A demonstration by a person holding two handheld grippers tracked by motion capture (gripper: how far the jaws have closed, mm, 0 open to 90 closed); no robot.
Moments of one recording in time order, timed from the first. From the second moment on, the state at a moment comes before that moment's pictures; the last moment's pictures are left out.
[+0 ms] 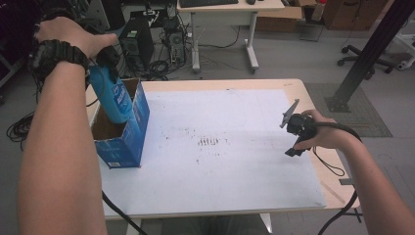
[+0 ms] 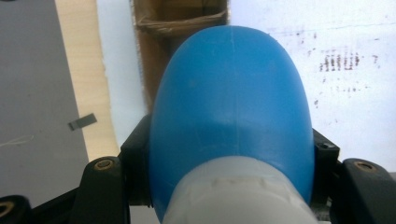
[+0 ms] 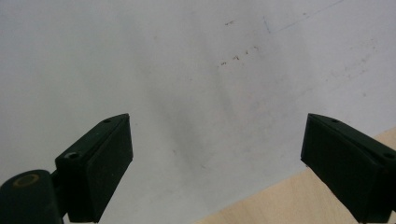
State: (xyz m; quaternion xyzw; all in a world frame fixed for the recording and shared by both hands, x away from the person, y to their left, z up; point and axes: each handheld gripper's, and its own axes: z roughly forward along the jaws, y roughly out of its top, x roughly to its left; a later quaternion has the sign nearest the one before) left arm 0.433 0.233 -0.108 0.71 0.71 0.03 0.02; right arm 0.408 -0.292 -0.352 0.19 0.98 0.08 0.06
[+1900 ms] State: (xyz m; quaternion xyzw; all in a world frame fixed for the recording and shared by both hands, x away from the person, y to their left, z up) left arm 0.434 0.256 -0.131 0.69 0.72 0.03 0.00; right arm 0.409 -0.290 -0.357 0.19 0.98 0.08 0.05
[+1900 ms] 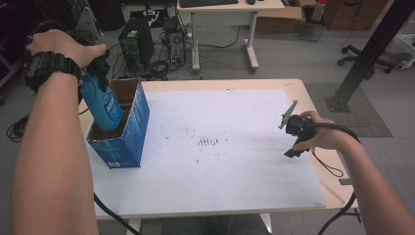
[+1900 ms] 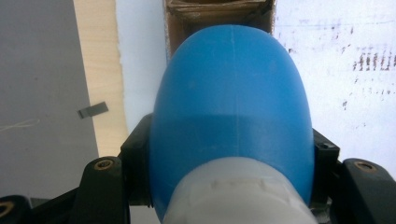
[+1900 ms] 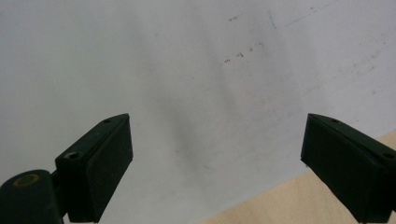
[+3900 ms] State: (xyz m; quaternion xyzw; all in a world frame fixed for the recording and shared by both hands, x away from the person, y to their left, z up) left arm 0.444 0.262 -0.196 0.70 0.72 0.01 -0.02; right arm 0.408 -0.285 -0.366 0.19 0.98 0.06 0.05
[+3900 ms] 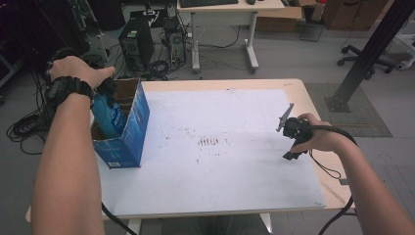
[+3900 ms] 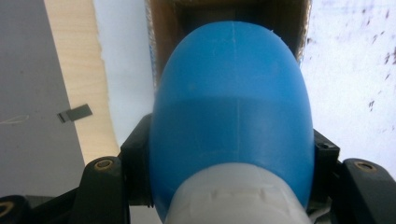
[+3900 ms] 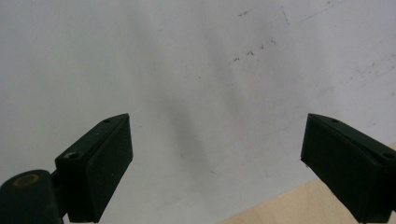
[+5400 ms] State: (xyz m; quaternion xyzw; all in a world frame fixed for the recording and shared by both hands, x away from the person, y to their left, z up) left arm 0.447 0.262 -0.253 0.70 0.71 -0.02 -0.03; right arm 0.405 -0.286 -0.373 0.19 0.98 0.06 0.04
